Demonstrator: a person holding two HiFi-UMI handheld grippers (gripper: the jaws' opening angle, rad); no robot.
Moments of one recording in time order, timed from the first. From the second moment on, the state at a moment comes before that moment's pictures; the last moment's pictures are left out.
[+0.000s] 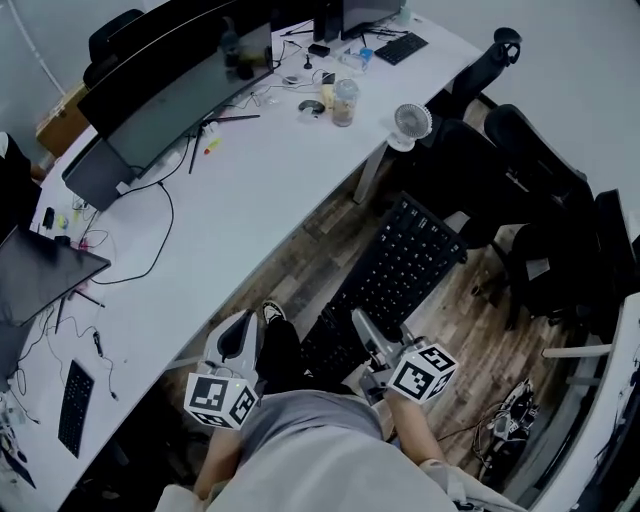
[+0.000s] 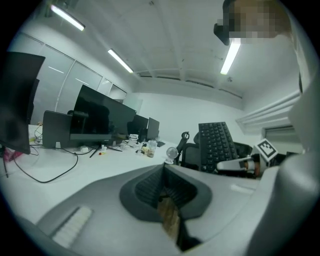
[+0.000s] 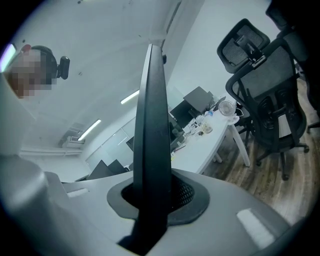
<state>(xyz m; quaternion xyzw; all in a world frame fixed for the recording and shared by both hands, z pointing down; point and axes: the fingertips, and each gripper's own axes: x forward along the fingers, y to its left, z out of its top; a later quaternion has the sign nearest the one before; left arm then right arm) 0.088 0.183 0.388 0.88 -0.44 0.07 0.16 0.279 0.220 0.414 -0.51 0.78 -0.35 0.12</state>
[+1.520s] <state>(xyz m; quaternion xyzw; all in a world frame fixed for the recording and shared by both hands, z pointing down) -0.034 -0.102 0.370 0.86 -0.47 0.00 0.19 0.172 -0.087 0.393 -0.50 0.77 -0.37 0.12</state>
